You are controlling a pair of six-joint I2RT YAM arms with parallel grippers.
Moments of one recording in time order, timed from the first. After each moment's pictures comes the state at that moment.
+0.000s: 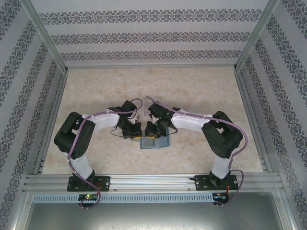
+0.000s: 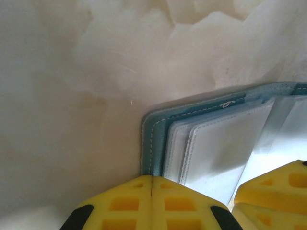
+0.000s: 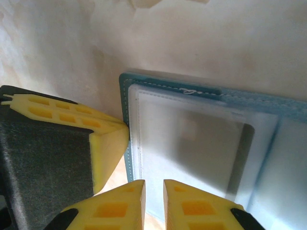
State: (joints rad) left arm -0.48 1.76 0.97 -0.55 0.51 -0.63; right arm 0.76 1.82 1.12 -0.49 -0.44 0.84
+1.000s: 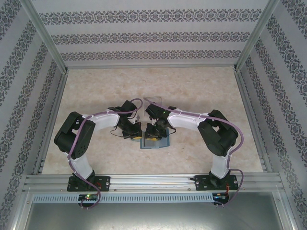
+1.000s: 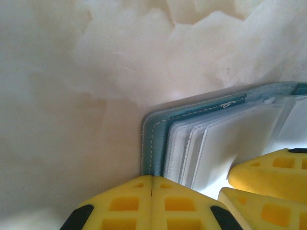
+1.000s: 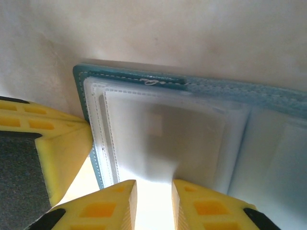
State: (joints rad) left arm -0.48 1.77 0.97 -0.55 0.51 -0.63; right arm 0.78 1.87 1.18 -0.62 -0.37 0.82
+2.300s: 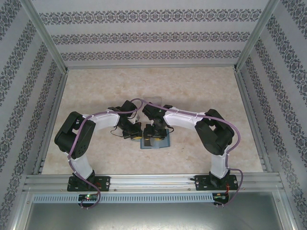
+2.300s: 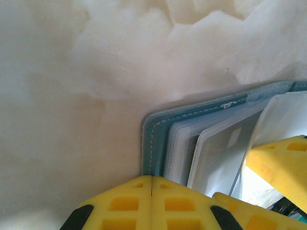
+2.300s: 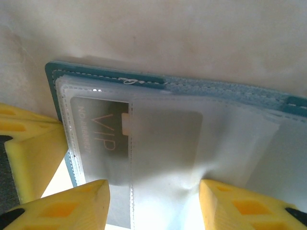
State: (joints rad) left arm -0.48 1.77 0.97 -0.55 0.51 -0.63; right arm 0.80 1.92 1.27 -0.75 -0.28 0.78
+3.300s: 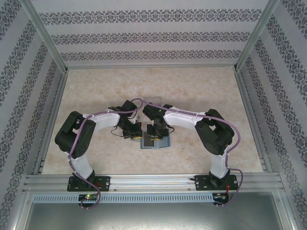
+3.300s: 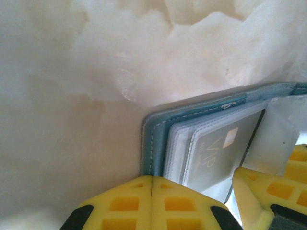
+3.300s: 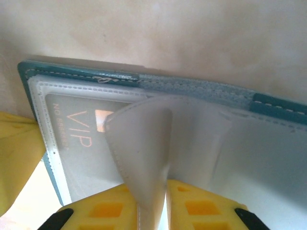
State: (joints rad) left arm -0.48 1.78 0.98 -0.55 0.52 -0.63; right arm 0.80 1.92 1.28 -0.80 -0.24 0.77
